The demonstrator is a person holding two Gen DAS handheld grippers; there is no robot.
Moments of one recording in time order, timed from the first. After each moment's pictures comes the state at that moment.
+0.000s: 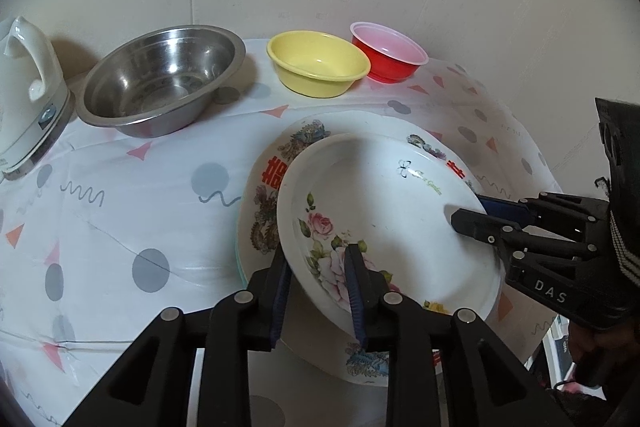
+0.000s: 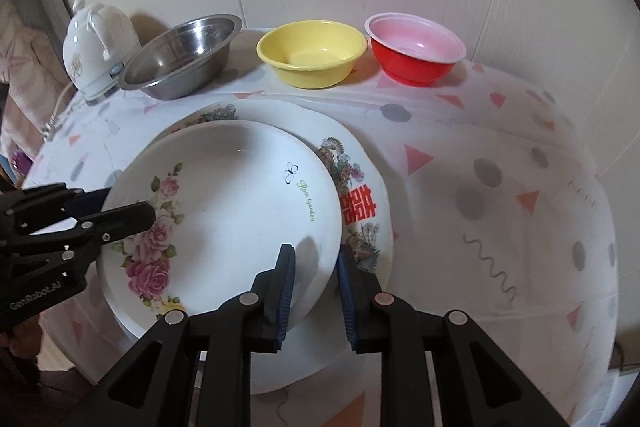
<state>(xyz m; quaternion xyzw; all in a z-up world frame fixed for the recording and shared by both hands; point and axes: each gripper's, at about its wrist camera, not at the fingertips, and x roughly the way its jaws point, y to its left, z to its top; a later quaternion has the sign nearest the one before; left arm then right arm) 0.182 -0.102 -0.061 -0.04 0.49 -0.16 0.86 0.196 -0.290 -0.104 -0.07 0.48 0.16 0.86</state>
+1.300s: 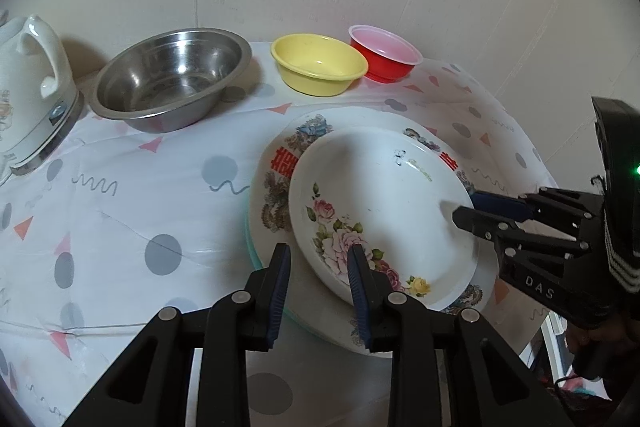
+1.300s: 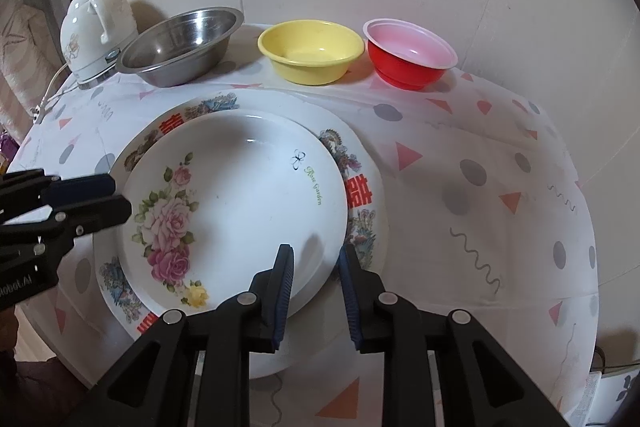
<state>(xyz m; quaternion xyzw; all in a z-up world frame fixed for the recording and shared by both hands) 0.165 -0.093 -0.054 -0.04 0.48 -0.15 0.86 0.181 -0.283 -0.101 -0.10 0.48 0.14 0.86</state>
